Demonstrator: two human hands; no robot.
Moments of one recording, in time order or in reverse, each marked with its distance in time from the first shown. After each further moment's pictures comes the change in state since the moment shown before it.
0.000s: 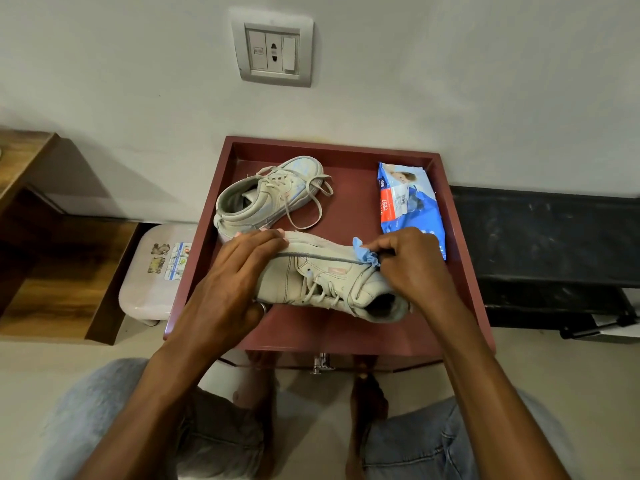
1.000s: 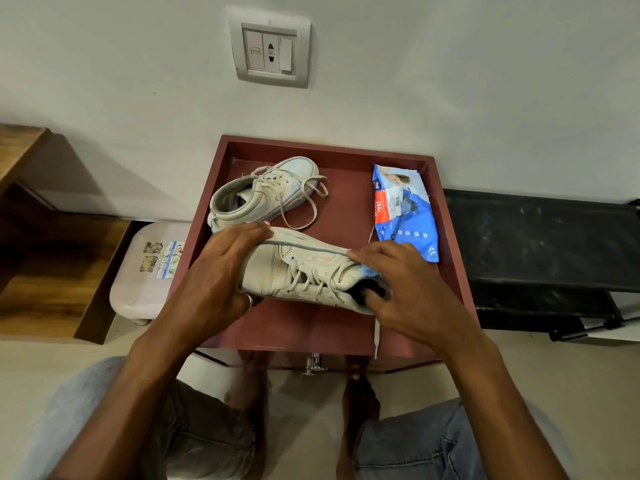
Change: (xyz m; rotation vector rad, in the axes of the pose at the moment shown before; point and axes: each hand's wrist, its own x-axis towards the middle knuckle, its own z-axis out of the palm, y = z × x) left_hand 0.008 -0.014 -0.004 -0.105 -0.040 -0.101; right_hand -0.031 0.021 -0.006 -0.120 -0.119 -0.363
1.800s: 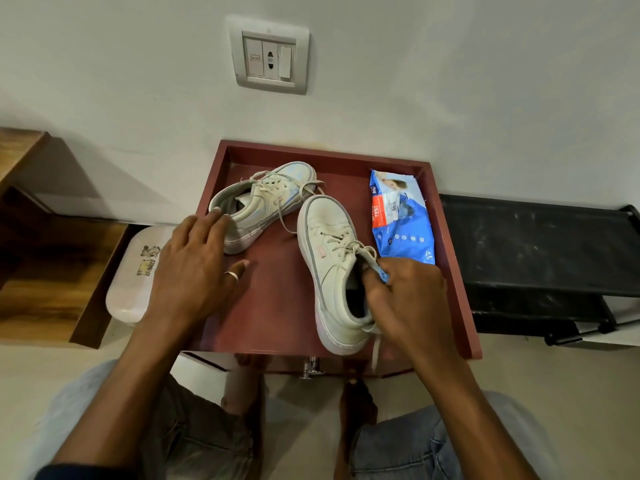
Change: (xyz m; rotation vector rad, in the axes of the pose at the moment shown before) left_hand 0.010 -0.014 -0.004 0.382 -0.018 -0.370; right_hand -0.005 -0.036 0.002 0.035 0.361 0.316
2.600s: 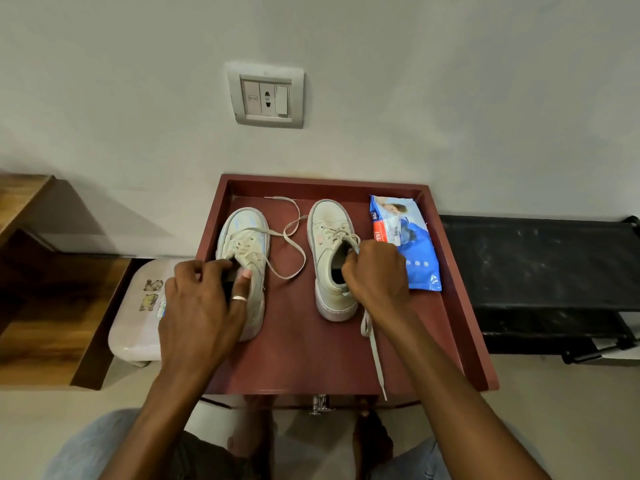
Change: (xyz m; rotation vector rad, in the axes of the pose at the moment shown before) left_hand -0.007 0.025 0.000 -0.182 0.149 -0.301; right_hand 0.084 -0.007 0.058 -0.186 -0.030 0.170
